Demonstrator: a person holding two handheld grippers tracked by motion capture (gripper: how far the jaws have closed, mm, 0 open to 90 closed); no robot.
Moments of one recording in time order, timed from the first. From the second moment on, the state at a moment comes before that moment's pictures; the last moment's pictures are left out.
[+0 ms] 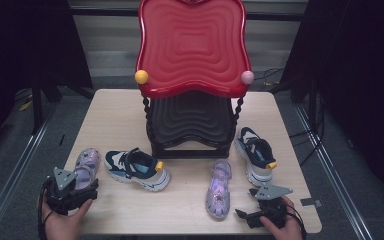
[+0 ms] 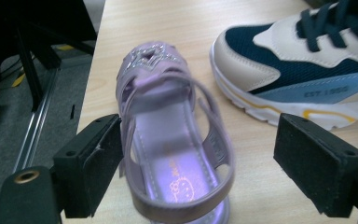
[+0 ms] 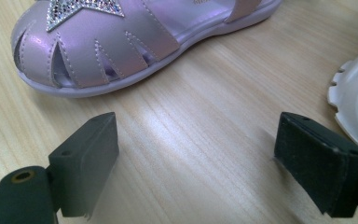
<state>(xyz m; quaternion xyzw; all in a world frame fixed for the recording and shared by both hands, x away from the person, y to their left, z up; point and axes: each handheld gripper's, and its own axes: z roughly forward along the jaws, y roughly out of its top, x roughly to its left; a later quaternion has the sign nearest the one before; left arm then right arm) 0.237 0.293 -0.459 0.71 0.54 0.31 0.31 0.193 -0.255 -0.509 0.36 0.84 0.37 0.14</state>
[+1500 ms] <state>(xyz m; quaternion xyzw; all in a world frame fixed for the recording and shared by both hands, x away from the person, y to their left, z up) 0.255 0.308 -0.504 0.68 0.59 0.28 0.32 0.193 -0.255 -0.509 0.36 0.84 0.37 0.14</state>
